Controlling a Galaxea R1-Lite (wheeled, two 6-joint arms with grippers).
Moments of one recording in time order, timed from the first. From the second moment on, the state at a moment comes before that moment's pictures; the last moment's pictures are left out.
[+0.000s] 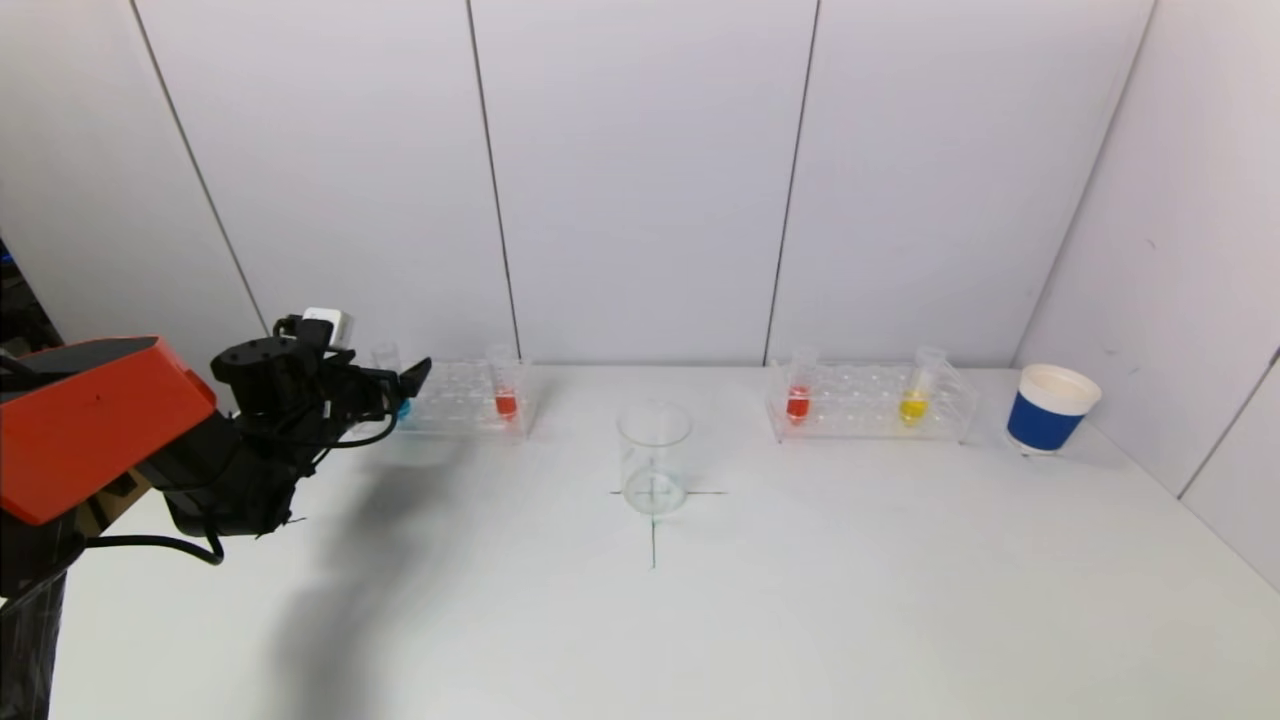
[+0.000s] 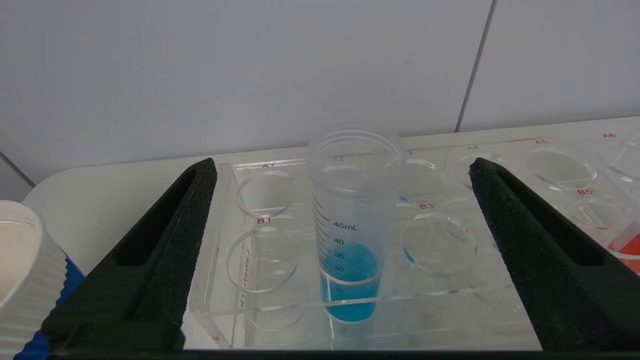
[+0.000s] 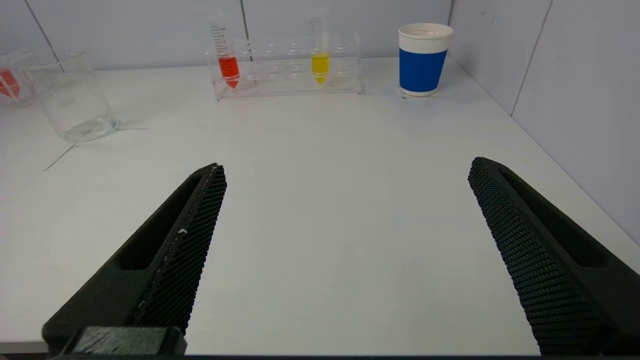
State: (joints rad) left arm 0.07 2.33 -1.02 -1.28 -0.19 0.05; right arm 0.00 0.00 0.00 -0.01 -0.02 0.06
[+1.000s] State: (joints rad) left arm 0.07 2.33 -1.02 -1.28 -0.18 0.05; right arm 0.00 0.00 0.00 -0.01 -0.02 0.06
